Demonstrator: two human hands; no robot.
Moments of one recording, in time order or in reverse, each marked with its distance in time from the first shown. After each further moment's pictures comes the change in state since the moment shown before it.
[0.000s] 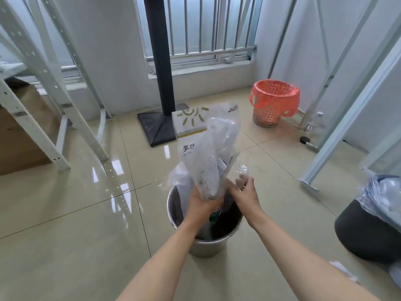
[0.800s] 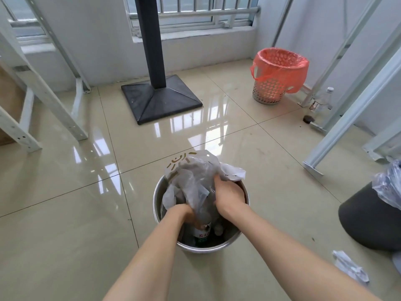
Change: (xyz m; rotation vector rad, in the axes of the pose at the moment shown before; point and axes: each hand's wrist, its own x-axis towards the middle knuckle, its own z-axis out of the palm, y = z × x) left_hand 0.071 -0.076 -0.019 1.026 -0.577 -0.726; right_hand 0.046 0.040 0.060 -1.293 -0.188 -0.231
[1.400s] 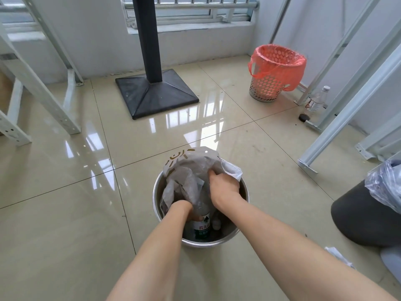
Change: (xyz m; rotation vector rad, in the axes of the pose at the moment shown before) left_hand 0.017 0.013 0.006 0.115 -0.033 -0.088; right_hand 0.016 -0.008 -0.001 -0.207 -0.061 0.051
